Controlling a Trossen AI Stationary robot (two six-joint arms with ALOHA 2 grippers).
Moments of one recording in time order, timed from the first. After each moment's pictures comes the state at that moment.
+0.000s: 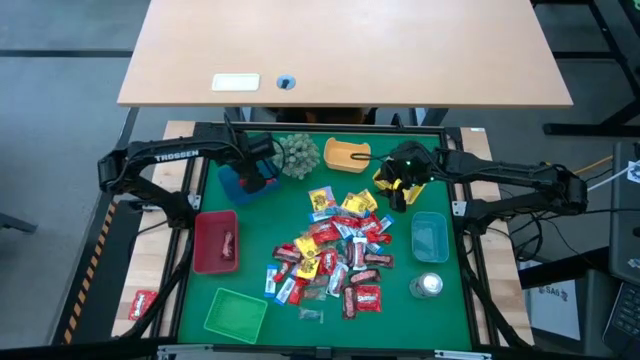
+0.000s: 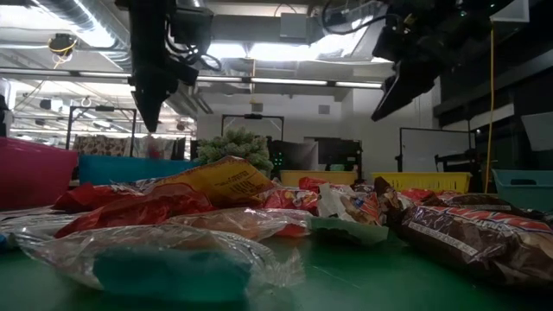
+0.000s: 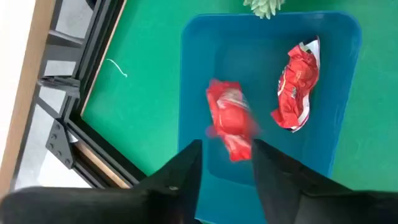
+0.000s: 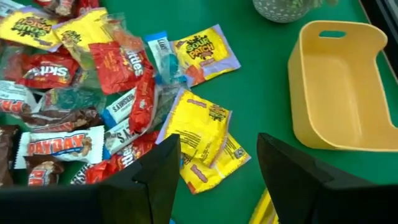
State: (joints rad) left arm 0.41 1.39 1.10 -1.16 -0.36 -0.16; right arm -0.29 1.15 0.83 -0.52 -0.18 -0.19
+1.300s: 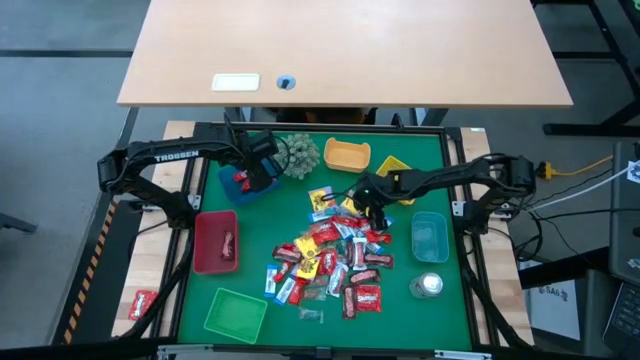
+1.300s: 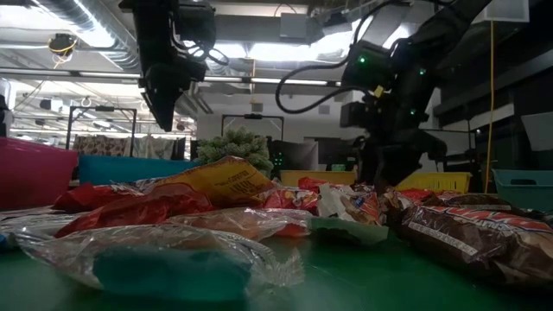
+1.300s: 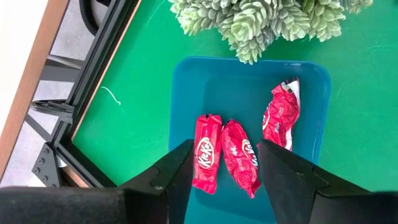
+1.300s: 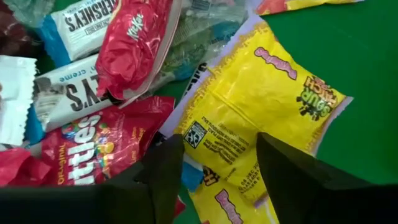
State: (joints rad) left arm 0.40 1.39 1.10 -1.05 -0.35 -0.16; right arm -0.16 1.63 0.83 -0.34 -0.06 -0.35
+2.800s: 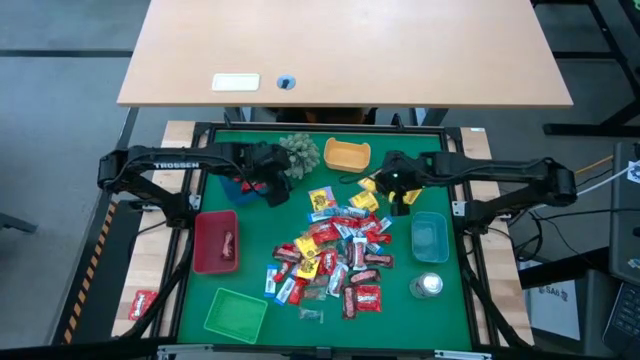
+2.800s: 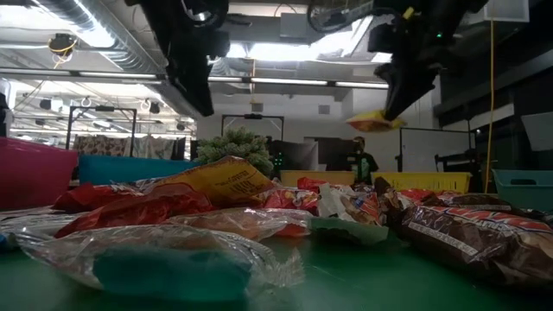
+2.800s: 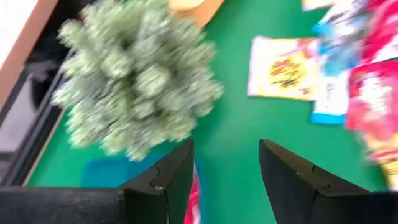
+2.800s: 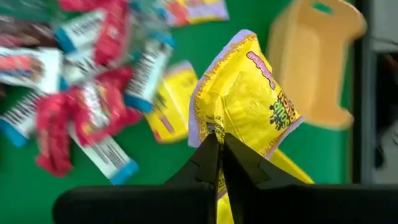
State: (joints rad) left arm 0.21 1.39 1.10 -0.76 -0.25 -0.15; right arm -0.16 1.26 1.01 -0.83 0.14 -0.33
